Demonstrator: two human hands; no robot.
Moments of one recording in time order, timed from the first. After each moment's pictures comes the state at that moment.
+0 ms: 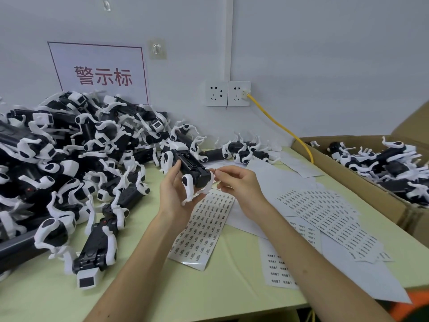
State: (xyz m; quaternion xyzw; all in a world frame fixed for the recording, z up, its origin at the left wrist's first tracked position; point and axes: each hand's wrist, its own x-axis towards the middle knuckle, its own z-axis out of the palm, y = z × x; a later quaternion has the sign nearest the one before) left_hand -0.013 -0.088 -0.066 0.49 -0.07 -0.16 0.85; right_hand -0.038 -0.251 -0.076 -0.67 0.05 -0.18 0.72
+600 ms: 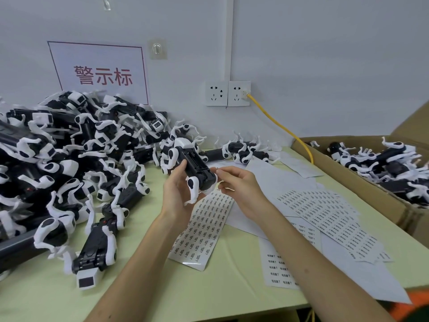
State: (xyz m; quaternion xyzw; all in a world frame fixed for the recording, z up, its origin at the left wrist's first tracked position) left_hand -0.012 -0.091 -0.068 0.49 -0.14 -0.16 0.85; right_hand -0.041 -0.248 -0.072 -0.65 0.03 -0.14 0.74
